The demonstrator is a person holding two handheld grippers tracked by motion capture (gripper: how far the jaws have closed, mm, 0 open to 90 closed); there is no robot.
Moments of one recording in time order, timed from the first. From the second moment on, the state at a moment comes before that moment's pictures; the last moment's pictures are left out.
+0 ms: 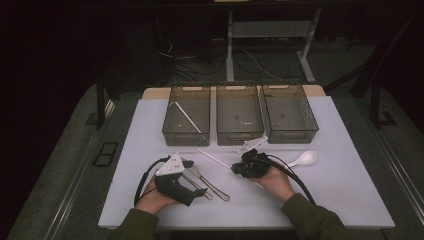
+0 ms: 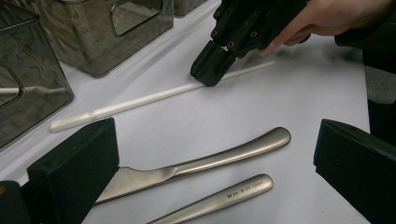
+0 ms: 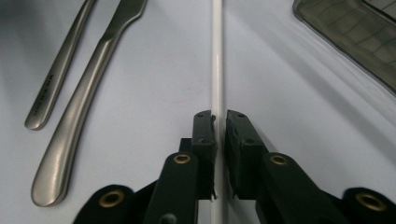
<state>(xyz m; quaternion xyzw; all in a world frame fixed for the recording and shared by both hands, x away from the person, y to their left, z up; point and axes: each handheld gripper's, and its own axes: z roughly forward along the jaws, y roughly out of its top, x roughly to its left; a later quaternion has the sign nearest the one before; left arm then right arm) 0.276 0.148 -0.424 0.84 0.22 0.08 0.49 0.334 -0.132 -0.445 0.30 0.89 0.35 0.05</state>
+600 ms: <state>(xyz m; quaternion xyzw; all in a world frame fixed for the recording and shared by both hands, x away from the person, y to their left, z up) 0.277 0.149 -0.424 0.84 0.22 0.08 0.49 0.329 -0.134 -0.438 0.30 0.89 0.35 0.07</state>
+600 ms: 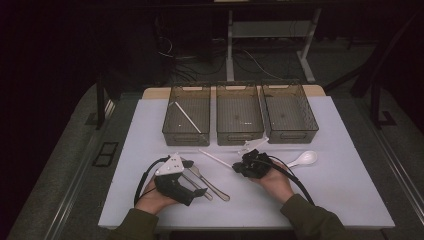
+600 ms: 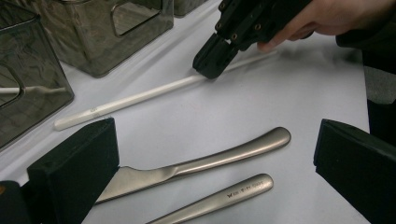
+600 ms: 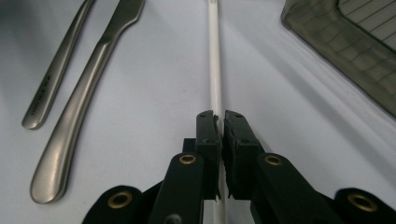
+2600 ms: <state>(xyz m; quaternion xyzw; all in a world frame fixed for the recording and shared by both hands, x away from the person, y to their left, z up) 0.277 0.147 -0.424 0.84 0.22 0.08 0.49 0.337 -0.180 -0.348 0.32 0.83 0.44 0.08</state>
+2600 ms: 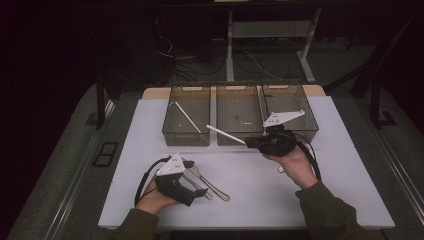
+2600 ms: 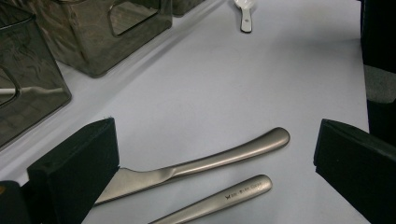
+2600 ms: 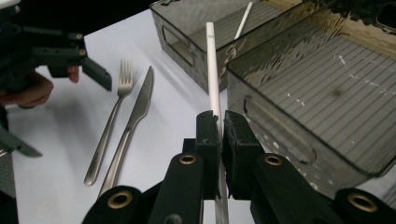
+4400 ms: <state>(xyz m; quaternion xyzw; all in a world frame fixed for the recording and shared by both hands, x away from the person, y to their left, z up) 0.275 0.147 -0.422 0.83 0.22 0.07 0.50 0.459 -0.052 -0.355 0.37 0.84 0.38 0.10</state>
